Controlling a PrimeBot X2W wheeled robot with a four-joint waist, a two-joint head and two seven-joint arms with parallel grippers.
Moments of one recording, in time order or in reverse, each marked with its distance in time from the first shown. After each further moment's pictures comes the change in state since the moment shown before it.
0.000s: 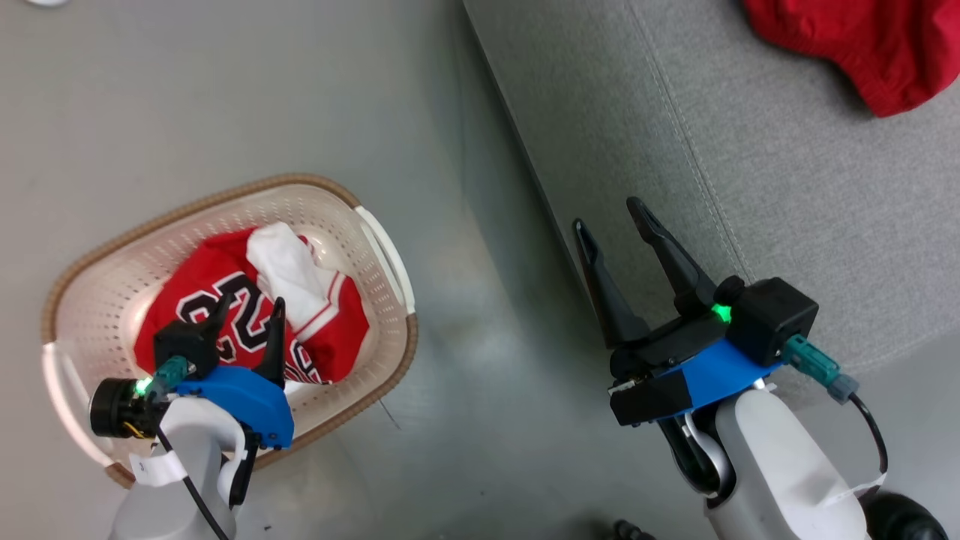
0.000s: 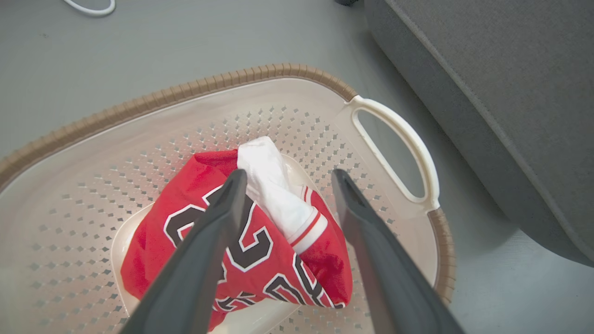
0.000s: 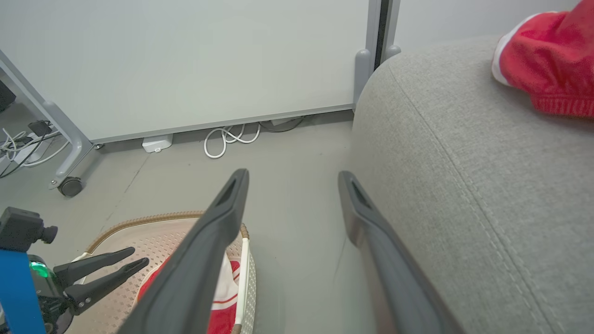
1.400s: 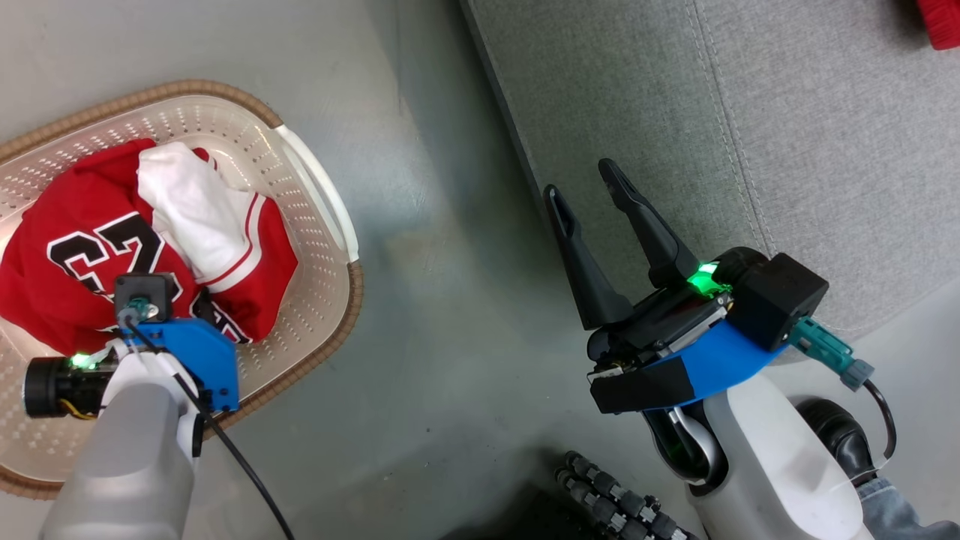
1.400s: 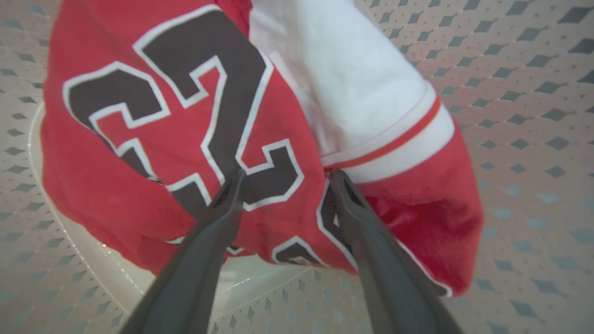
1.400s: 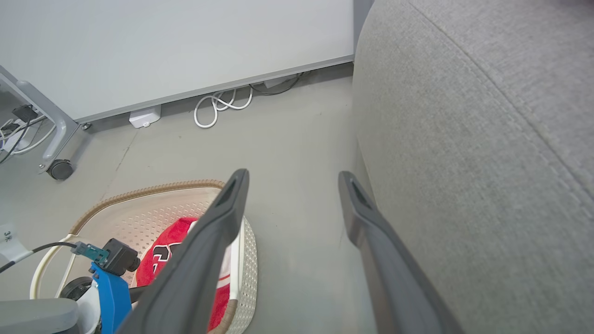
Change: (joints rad) left arm -0.216 0.059 -0.054 0.294 0.009 0.165 0.142; right arm -0.056 0.000 0.075 -0.103 0.119 0.000 -0.001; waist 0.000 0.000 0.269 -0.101
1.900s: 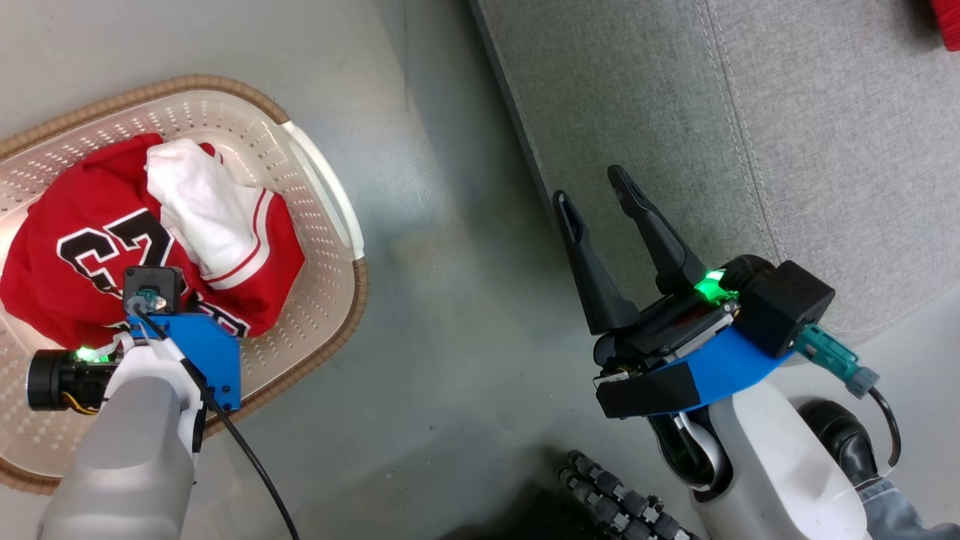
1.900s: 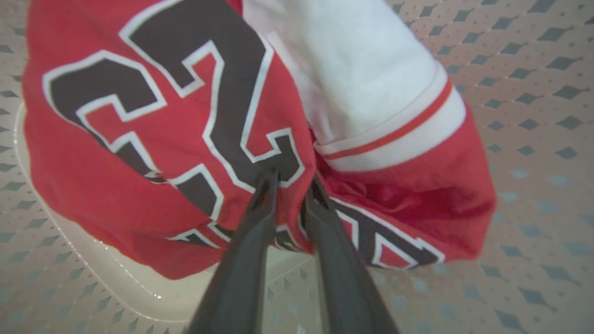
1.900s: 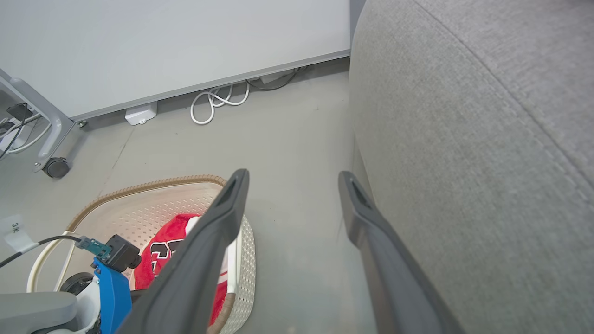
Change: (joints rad) left arm -0.031 -0.003 -0.039 0.029 0.000 -0.019 0.048; right arm 0.025 0.000 -0.018 -0.008 -0.008 0.000 0.000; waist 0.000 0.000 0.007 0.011
